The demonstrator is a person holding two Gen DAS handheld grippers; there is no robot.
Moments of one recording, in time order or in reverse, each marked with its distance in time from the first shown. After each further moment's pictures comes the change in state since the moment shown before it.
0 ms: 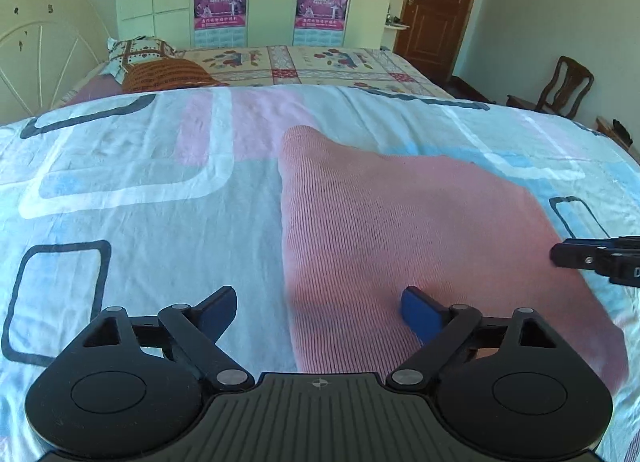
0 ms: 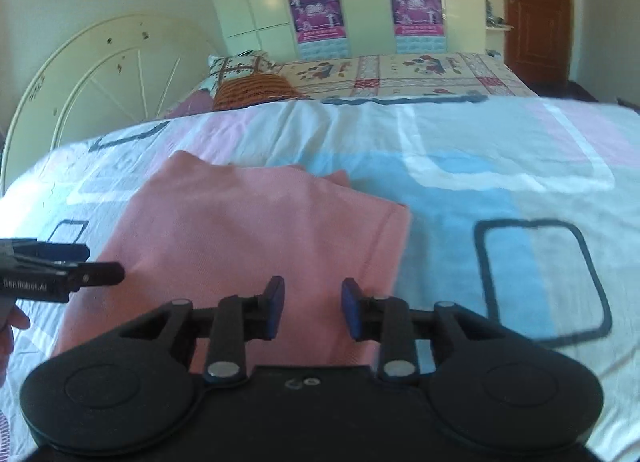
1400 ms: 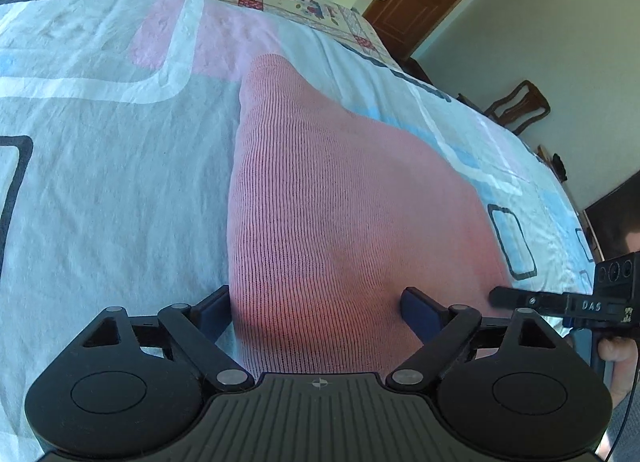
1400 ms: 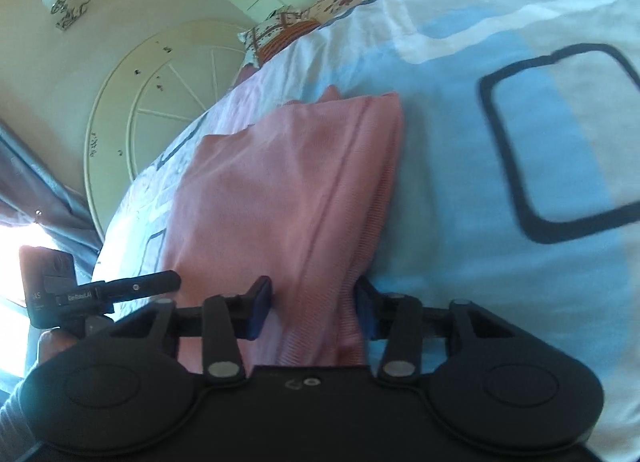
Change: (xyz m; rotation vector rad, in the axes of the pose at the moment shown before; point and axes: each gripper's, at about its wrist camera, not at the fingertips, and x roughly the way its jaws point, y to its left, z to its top) left arm 0.030 0.026 -0.007 -0.218 0.181 -0.320; right arm 0.023 -0.083 -0.018 0.350 0.207 0.396
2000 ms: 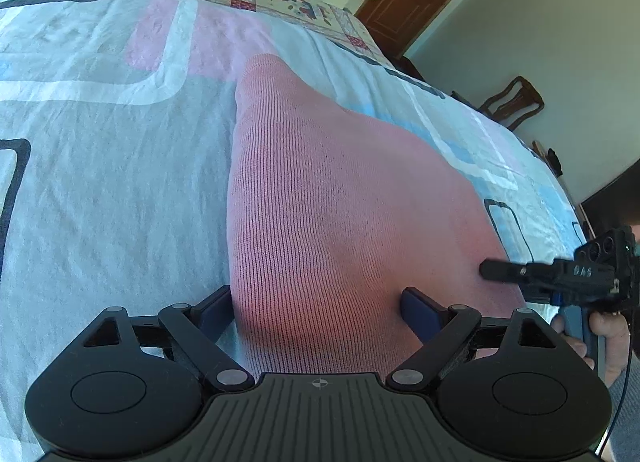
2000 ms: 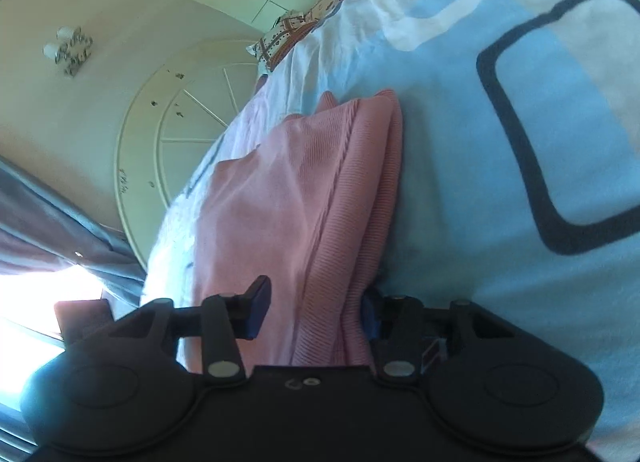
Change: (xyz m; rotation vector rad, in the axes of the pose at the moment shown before) left arm -0.001 0.002 0.000 0.010 -0.012 -0.005; right arm 0.022 -0.015 0.016 0.110 0.010 0.121
